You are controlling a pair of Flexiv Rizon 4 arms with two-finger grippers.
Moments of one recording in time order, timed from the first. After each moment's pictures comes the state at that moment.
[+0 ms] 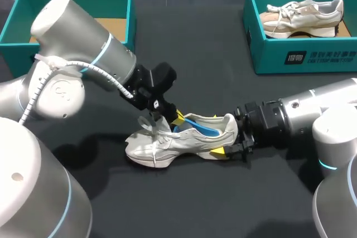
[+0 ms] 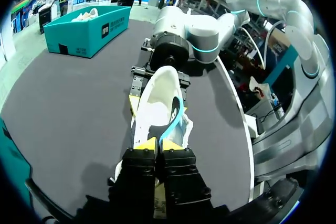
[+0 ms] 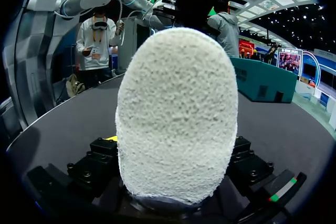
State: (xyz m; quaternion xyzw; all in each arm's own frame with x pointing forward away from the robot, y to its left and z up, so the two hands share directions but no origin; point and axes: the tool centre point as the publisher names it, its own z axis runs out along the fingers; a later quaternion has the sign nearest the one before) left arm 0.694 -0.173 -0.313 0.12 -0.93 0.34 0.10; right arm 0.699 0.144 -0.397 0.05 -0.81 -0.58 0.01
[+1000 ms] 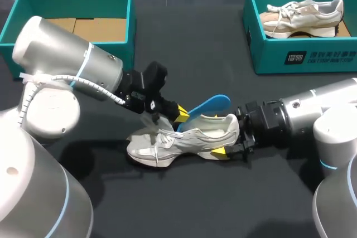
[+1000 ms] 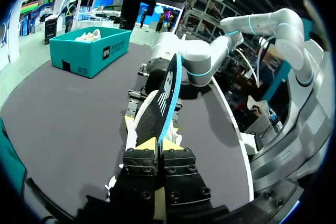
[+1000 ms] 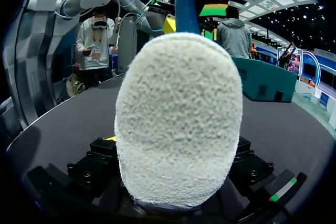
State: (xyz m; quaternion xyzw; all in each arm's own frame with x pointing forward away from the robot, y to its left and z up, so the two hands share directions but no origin) left arm 0.687 -0.188 -0.293 0.13 -0.89 0.43 0.09; right arm 0.700 0.141 -0.398 0.05 -0.81 -0.58 0.01
